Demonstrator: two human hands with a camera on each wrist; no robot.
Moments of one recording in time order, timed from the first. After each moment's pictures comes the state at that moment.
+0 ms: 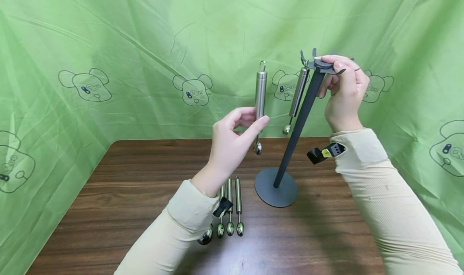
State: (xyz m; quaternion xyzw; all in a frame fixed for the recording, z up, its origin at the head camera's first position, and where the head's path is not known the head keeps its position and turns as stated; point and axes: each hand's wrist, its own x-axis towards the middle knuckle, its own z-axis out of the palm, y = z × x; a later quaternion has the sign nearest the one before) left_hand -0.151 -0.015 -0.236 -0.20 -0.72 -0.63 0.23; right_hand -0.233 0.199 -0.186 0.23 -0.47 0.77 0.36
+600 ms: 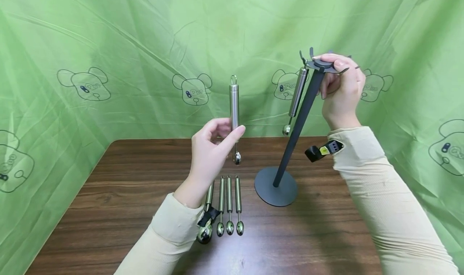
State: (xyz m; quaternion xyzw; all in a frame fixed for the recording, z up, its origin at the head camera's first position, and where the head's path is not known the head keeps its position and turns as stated) left_hand -0.144 -0.044 -0.259 -0.12 -0.71 -0.65 0.23; right_hand -0.237 0.198 -0.185 0.28 -0.44 0.78 0.35
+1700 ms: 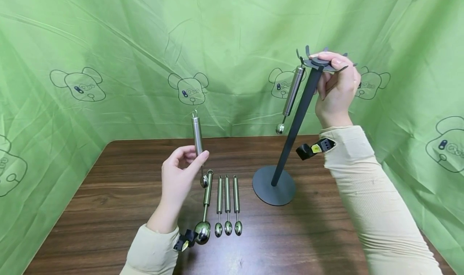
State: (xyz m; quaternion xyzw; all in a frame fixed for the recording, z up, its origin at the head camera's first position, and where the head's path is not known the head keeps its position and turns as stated) left_hand -0.125 -0.102 -0.317 0.00 -0.73 -0.65 0.23; right_hand -0.236 0.188 -0.186 0.25 -0.42 0.79 0.37
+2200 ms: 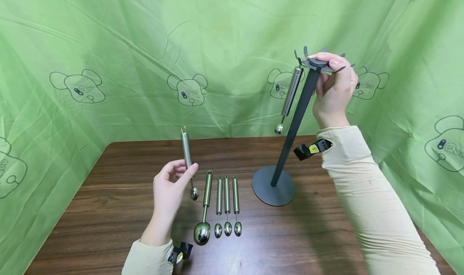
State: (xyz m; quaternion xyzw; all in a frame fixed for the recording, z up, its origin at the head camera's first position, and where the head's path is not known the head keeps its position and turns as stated) left_hand -0.112 -0.119 -0.344 0.06 -0.73 -0.65 0.22; right_hand -0.234 0.187 -0.185 0.24 -0.42 0.79 0.38
